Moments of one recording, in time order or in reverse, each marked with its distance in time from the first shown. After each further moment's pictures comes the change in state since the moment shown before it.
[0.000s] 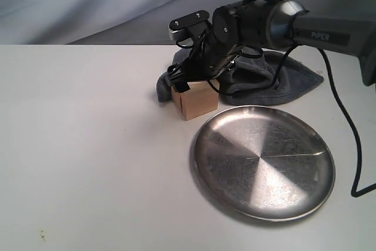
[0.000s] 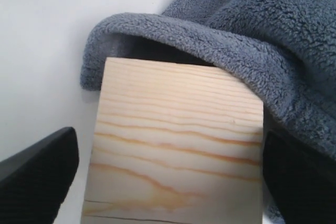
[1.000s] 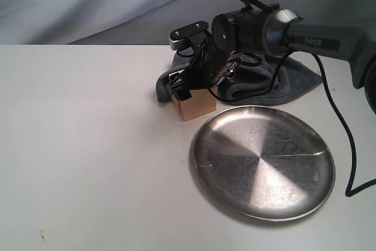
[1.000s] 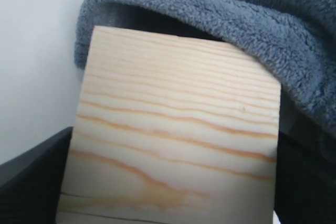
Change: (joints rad) left arm 0.000 0.000 0.000 0.000 0.000 0.000; right arm -0.002 0.035 -0.001 0.031 0.018 -0.029
